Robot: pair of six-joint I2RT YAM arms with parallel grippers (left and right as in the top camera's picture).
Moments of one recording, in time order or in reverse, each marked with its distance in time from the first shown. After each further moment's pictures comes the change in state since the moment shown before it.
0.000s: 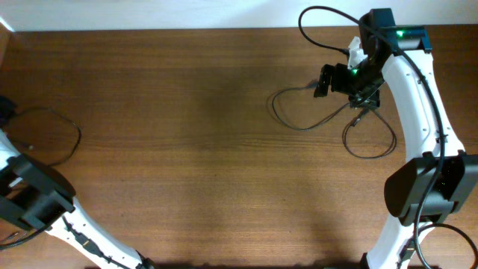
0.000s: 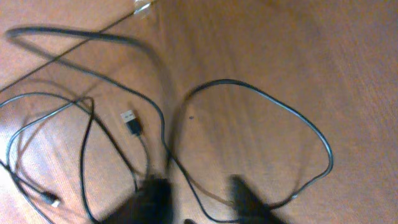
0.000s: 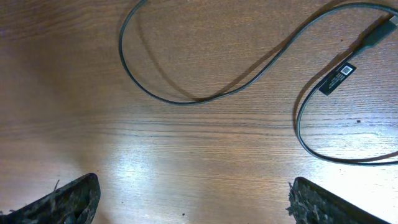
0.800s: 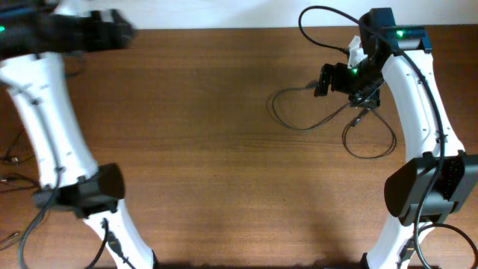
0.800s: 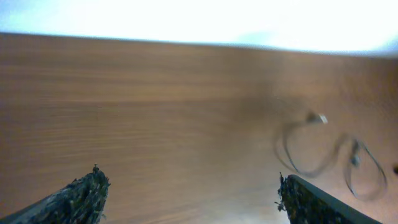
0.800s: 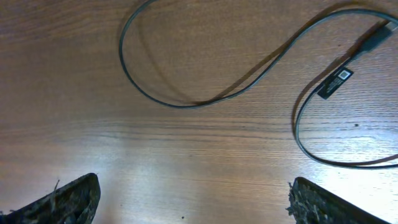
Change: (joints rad) left arm -0.507 -0.163 0.402 -0.248 0.677 0.410; right arm -0.005 0.000 0.000 0.011 0.008 0.000
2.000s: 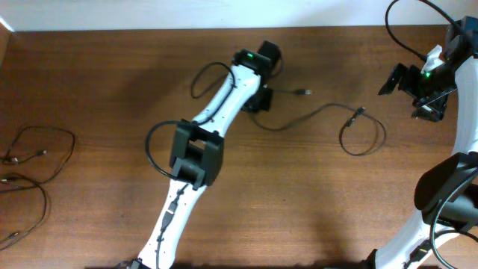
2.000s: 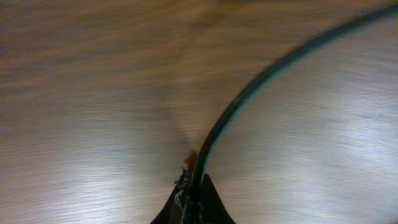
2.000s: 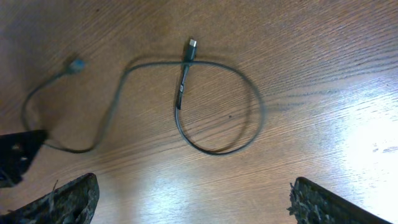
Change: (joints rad) left arm -0.713 0.550 -0.210 0.192 -0.504 -0.382; right arm -0.354 0.000 0.000 -0.049 0.008 -0.022
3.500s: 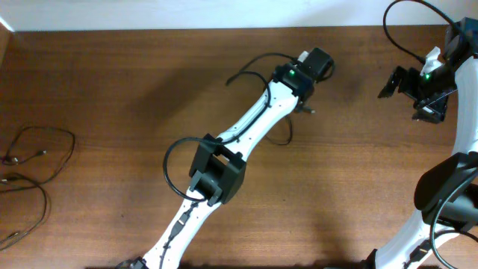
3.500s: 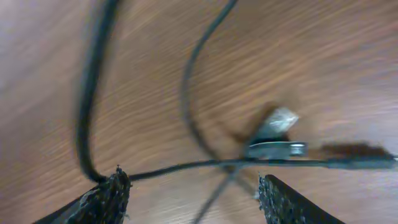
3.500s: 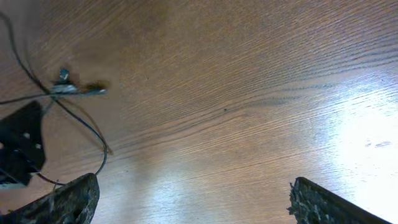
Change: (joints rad) left arm -0.215 -0.037 0.042 0.219 -0.358 0.179; right arm 0.000 0.000 0.000 -0.025 0.010 -0.031
